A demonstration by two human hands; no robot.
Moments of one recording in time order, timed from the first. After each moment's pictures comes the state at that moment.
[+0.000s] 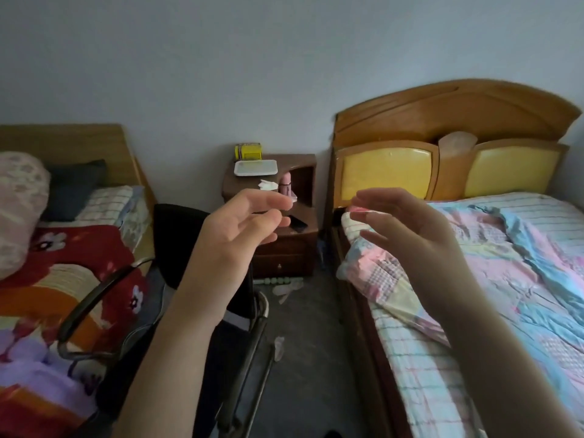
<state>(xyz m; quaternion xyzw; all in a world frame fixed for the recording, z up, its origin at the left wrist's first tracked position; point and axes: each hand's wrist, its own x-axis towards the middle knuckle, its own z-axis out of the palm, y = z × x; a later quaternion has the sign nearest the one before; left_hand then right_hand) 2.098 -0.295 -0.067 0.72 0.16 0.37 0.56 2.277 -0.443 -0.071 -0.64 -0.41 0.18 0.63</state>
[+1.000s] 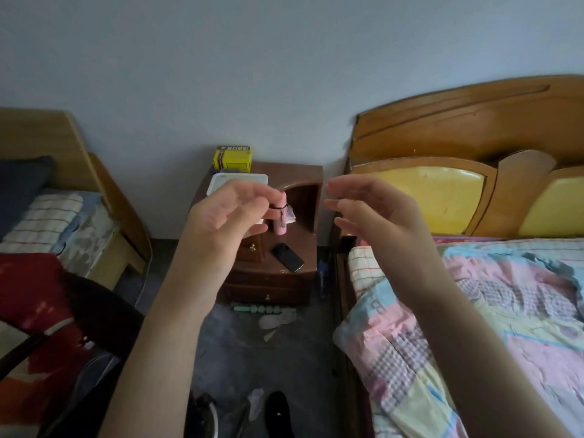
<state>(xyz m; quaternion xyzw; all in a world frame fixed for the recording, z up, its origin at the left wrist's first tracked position) 2.412 -0.035 -0.091 0.70 0.22 0.39 0.57 2.586 -0.148 -0.089 -0.63 -0.42 0.23 0.61</state>
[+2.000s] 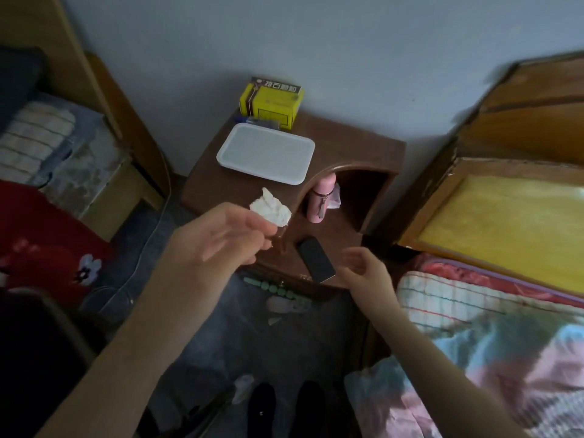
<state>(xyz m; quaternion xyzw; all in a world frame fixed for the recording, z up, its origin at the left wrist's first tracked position) 2.510 0.156 -0.243 0.62 0.45 0.33 0.55 2.741 0.101 -0.403 -0.78 -0.34 0.38 0.36</state>
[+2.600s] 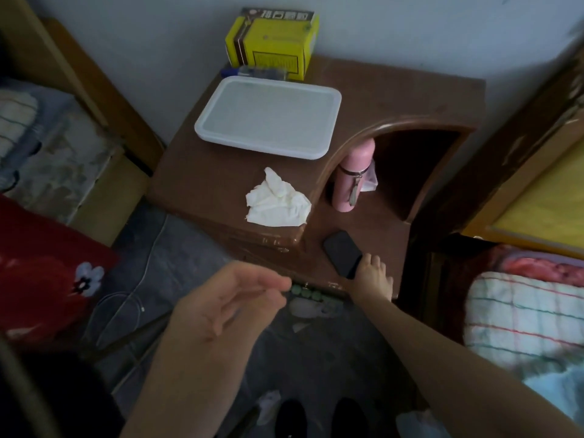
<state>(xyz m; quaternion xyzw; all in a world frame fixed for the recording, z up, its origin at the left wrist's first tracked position) 2.534 0.185 -0.387 0.57 0.53 0.30 0.55 2.756 0.200 -0.681 -0.87 -0.39 0.29 0.01</state>
